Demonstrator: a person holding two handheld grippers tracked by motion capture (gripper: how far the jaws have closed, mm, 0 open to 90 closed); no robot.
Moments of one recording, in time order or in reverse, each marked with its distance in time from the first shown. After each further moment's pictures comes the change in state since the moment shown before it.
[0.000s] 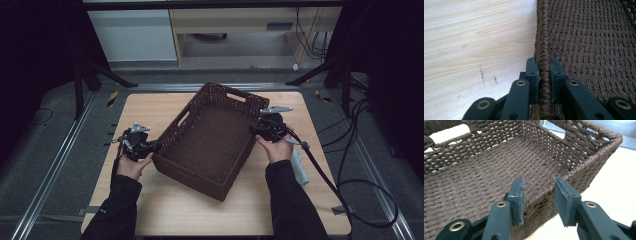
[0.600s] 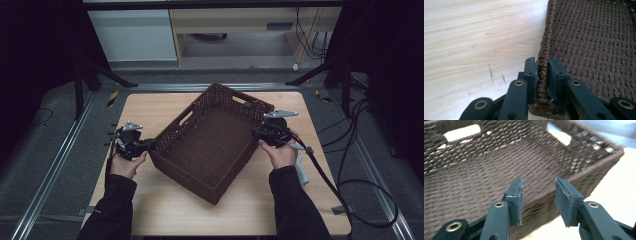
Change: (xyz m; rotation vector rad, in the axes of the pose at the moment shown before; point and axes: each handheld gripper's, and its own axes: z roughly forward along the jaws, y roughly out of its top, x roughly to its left) left arm 0.012 0.003 -0.011 -0.016 0.005 -0.022; right arm 0.004 -0.008 -0.022 -0.018 0.000 0.006
